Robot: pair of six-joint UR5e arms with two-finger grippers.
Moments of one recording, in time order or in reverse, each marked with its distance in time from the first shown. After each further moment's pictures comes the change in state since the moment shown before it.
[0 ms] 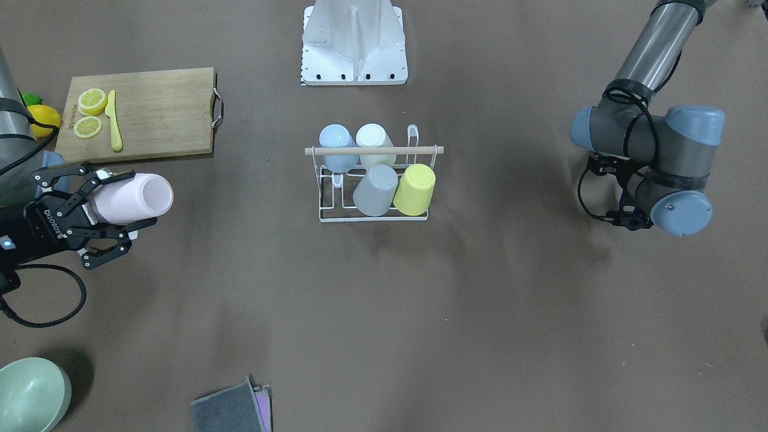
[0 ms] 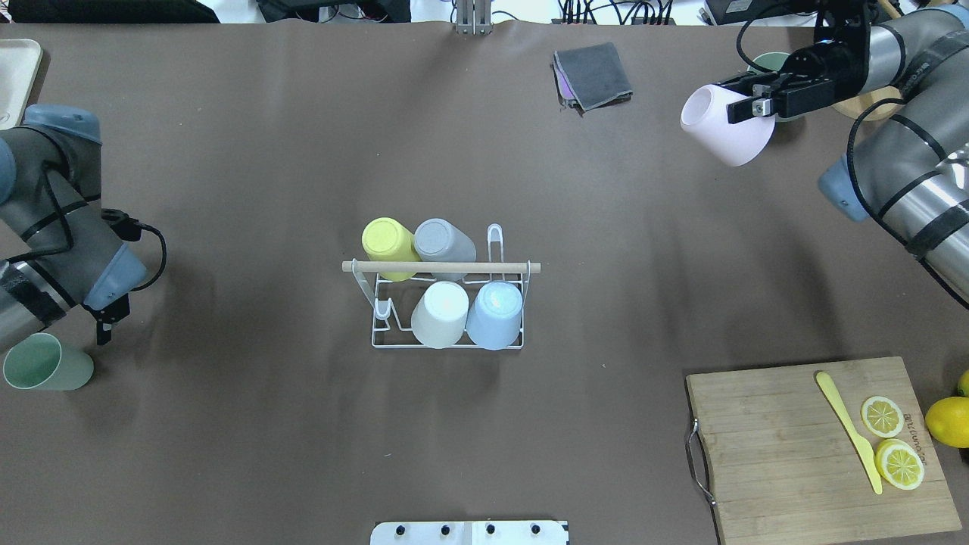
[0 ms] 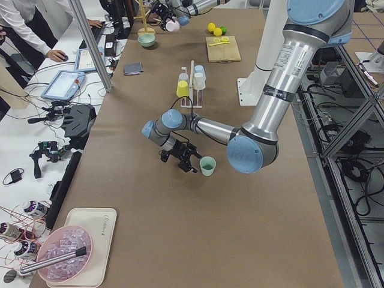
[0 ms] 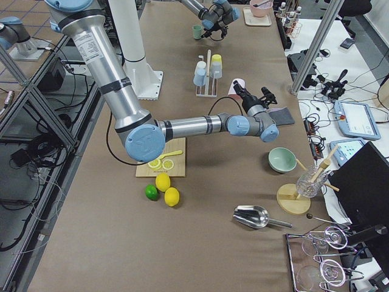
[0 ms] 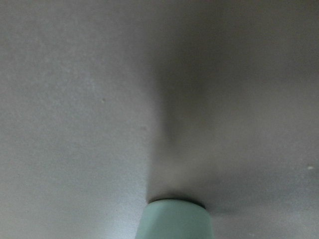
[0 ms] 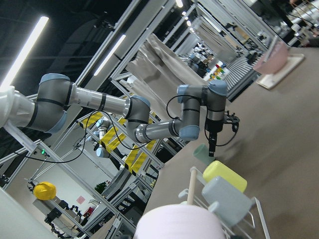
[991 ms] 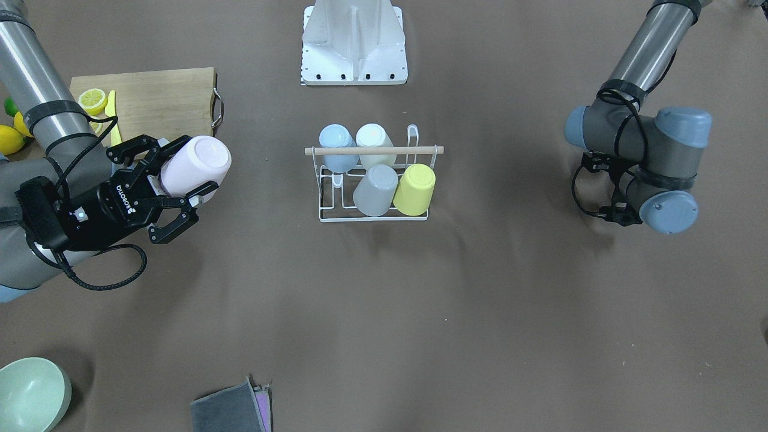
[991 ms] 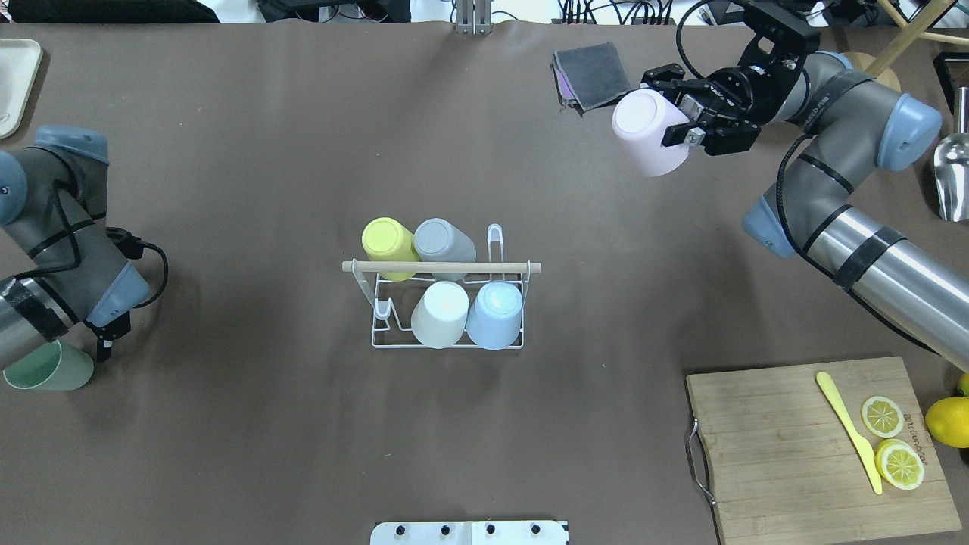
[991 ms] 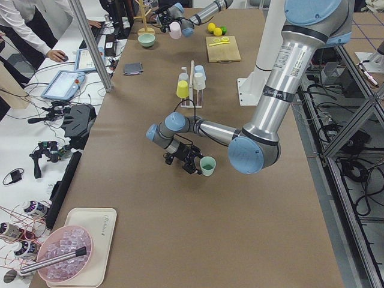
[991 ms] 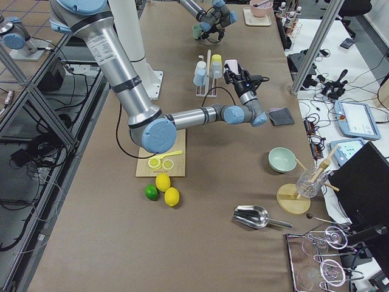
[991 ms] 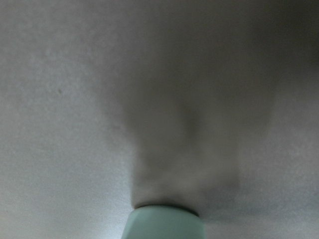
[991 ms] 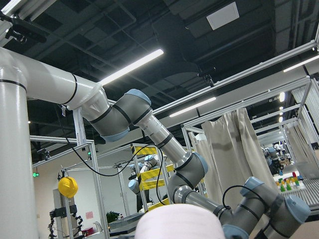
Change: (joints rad) left arm 0.032 0.022 0.006 0.003 -0.005 -0.005; right arm -0.157 0.058 -0.015 0.066 0.251 -0.518
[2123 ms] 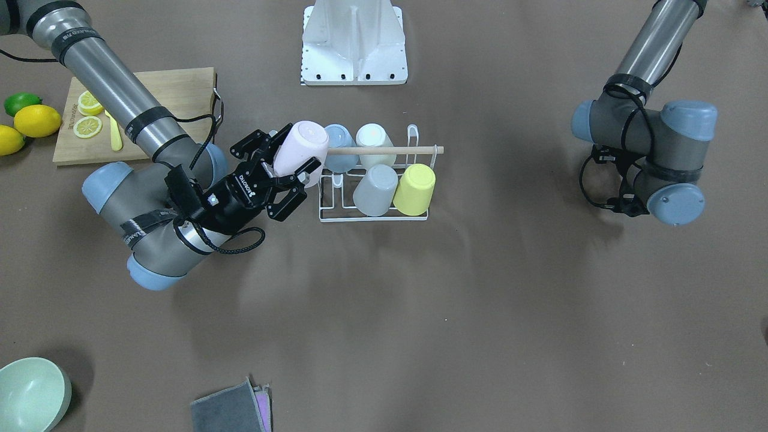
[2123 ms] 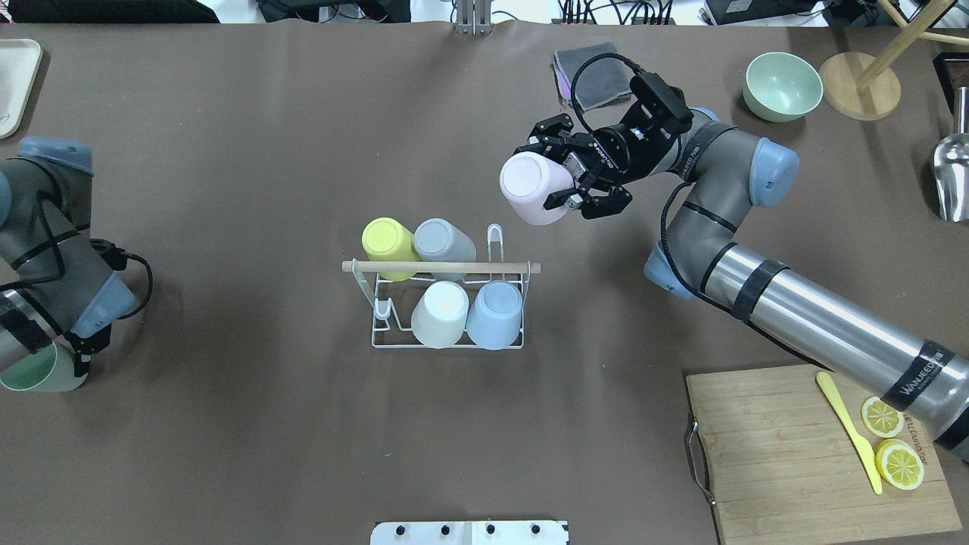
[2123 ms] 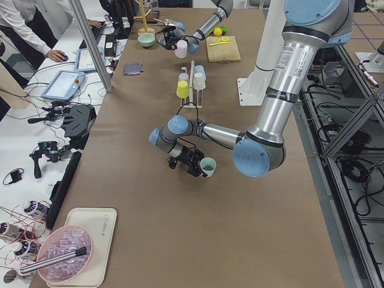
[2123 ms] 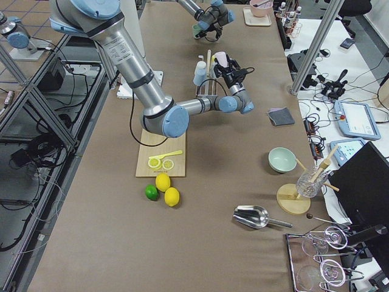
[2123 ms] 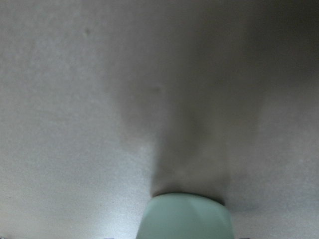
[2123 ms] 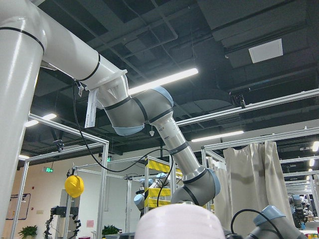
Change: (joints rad) left arm 0.001 0.042 -0.025 0.022 -0.007 -0.007; right arm -0.171 0.163 -0.160 0.024 0.029 -0.320
